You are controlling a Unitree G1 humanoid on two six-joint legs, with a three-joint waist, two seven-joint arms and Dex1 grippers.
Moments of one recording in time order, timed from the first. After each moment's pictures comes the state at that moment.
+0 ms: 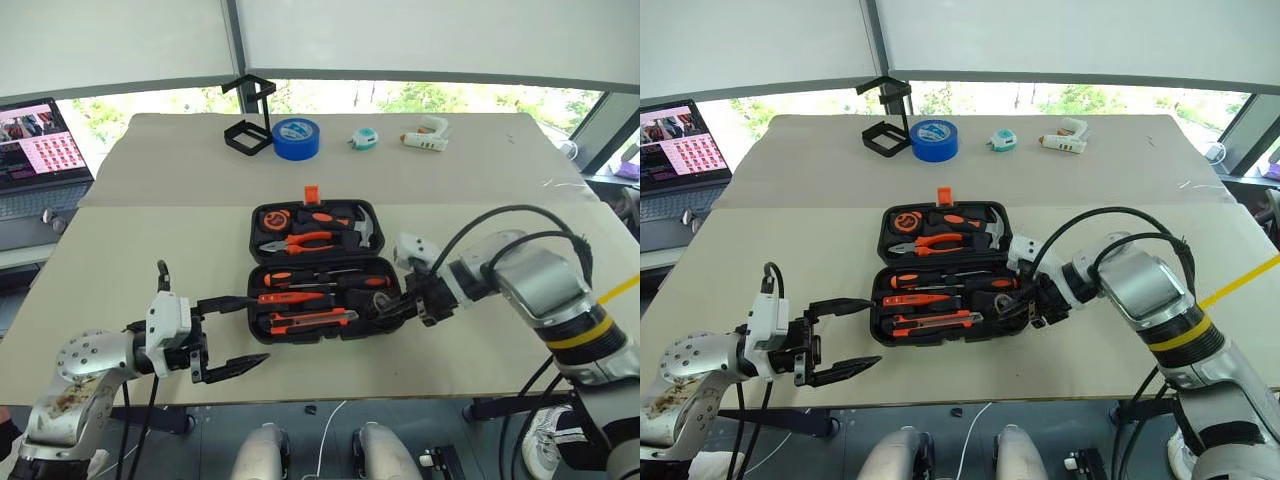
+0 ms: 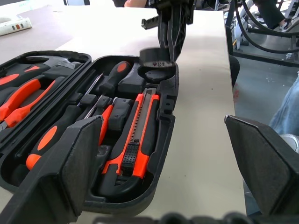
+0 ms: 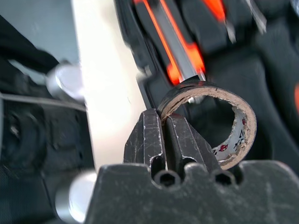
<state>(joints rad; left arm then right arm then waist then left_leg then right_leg) 0.09 0.71 0.17 -0.35 -0.55 0.14 -1.19 -0.74 -0.84 0.45 -0.15 0.25 0.97 1.38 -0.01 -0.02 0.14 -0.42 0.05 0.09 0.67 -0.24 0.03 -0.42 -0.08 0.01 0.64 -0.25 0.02</state>
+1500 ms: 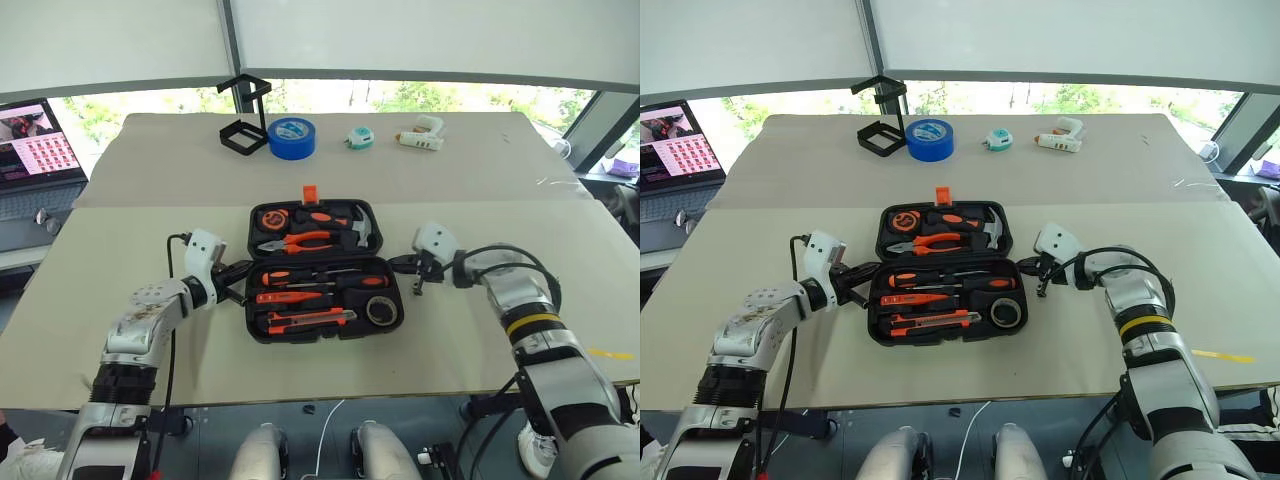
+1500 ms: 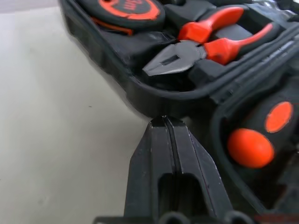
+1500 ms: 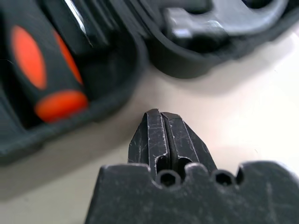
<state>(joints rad) -0.40 0.52 0.03 0.15 -0.39 0.51 -0.69 -0.80 -0.54 0.20 0.84 0.01 -0.19 1.08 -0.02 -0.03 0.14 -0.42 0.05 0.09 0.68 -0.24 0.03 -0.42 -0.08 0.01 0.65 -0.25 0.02</state>
